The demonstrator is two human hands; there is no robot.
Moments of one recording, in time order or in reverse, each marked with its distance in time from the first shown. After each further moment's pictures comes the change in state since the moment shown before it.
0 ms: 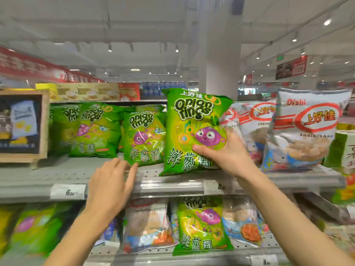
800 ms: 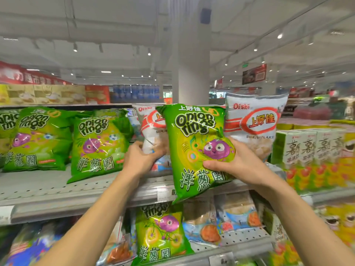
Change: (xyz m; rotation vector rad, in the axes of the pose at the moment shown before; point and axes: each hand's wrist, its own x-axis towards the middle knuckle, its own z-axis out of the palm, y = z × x) left_hand 0.075 0.158 0.055 -0.981 -0.318 -0.418; right_hand -0.034 0.017 -0.131 -0.054 -0.158 0.023
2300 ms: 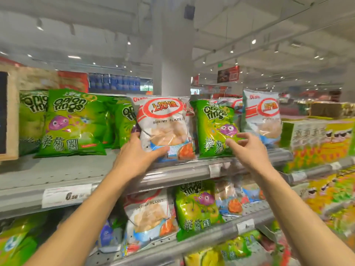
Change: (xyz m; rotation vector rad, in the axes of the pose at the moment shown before) left_hand 0.002 -0.061 -0.174 0.286 -0.205 0.165; right_hand 0.001 -0.063 0.150 -0.506 0.616 0.509
